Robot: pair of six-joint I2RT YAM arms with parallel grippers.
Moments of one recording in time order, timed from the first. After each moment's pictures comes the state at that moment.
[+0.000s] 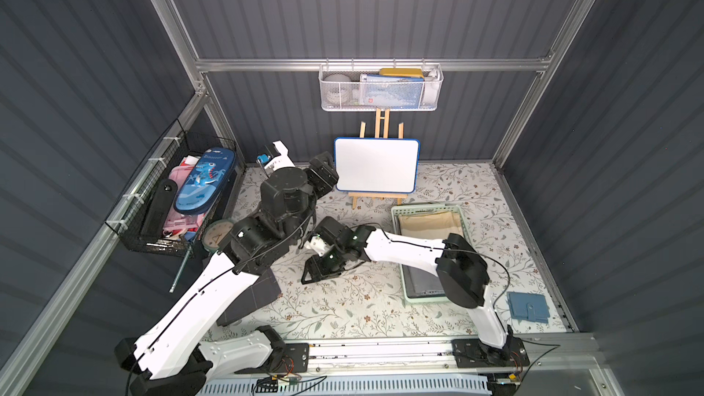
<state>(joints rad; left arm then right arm) -0.78 1.15 1.50 -0.50 -0.55 -0.81 1.06 2.20 1.77 -0.54 -0.57 0.66</state>
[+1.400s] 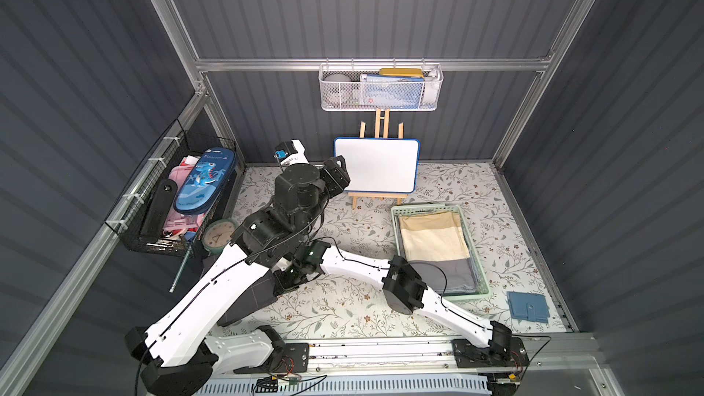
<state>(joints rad) -0.78 1.20 1.51 -0.52 -0.47 -0.78 1.16 2.81 2.58 -0.74 -0.54 0.68</state>
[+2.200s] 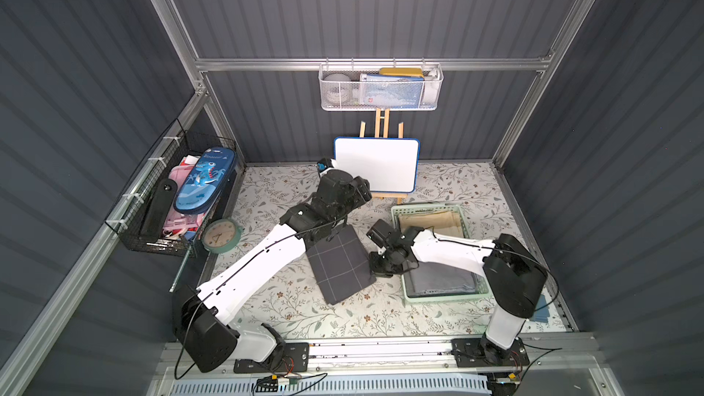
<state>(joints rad) -0.69 1.41 1.27 -0.38 -0.15 -0.88 0.86 1.74 1.12 -0.64 -0.19 0.84</state>
